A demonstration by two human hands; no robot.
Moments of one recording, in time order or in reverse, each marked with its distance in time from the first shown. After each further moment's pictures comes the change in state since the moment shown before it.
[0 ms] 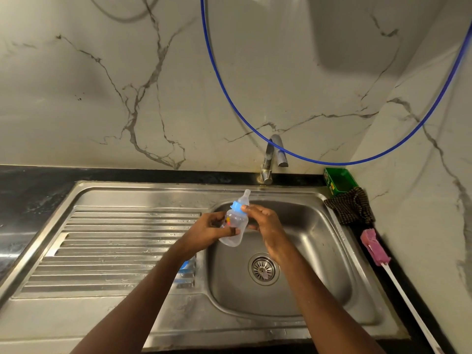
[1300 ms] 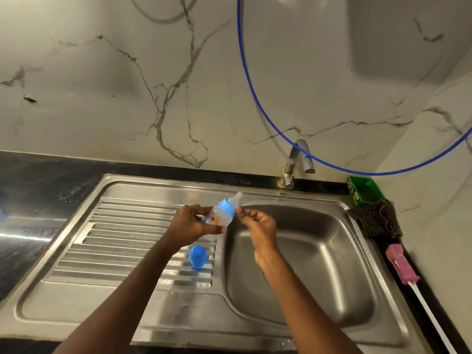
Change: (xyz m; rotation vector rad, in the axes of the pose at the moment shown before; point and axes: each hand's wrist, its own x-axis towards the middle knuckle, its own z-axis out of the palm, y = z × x) left_hand -0.024 -0.016 -0.074 0.261 0.322 0.001; right_hand 0.001 0.002 0.073 0.254 0.172 -0.016
